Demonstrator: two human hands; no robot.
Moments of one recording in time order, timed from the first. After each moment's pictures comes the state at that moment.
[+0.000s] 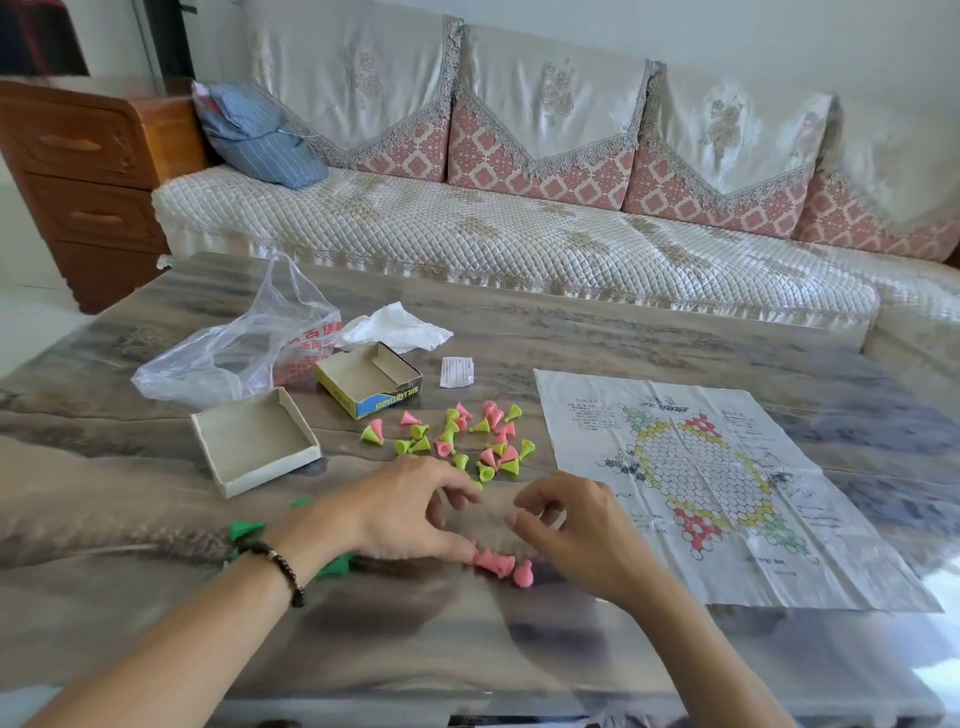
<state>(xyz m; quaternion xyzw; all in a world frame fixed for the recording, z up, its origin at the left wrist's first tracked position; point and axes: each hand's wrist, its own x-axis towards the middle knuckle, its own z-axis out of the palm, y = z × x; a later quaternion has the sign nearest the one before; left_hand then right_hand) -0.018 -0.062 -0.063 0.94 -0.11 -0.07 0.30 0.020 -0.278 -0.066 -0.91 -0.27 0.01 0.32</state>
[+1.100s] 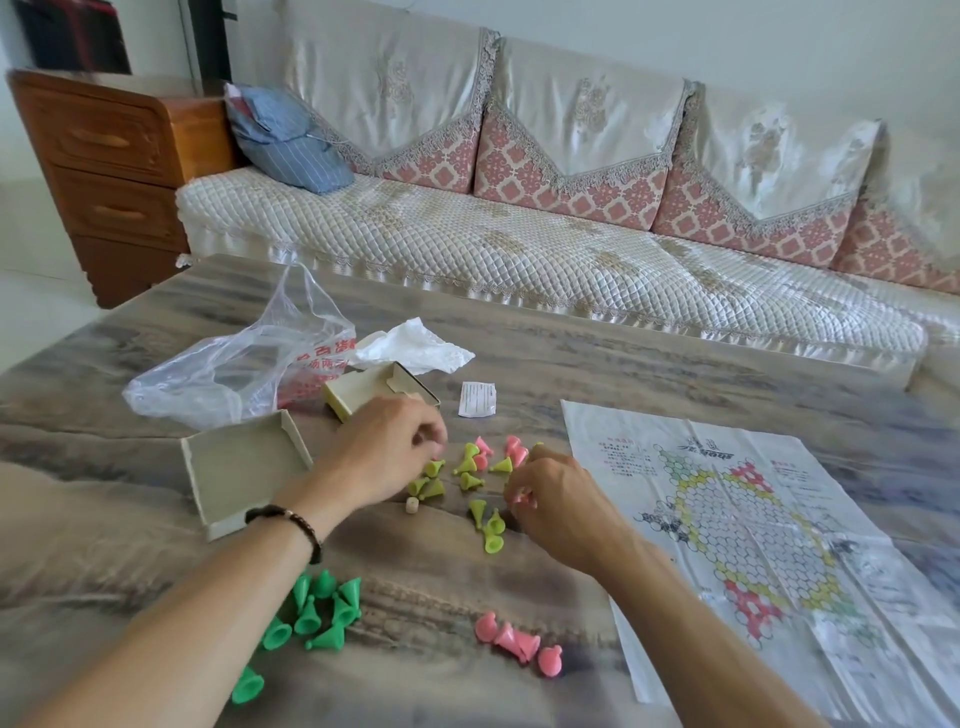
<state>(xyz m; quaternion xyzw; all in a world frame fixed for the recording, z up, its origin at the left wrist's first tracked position) 0.051 -0.011 -0.069 0.95 0.00 0.17 0.26 0.097 -0.220 -0.069 -0.93 -0.35 0.00 0.14</state>
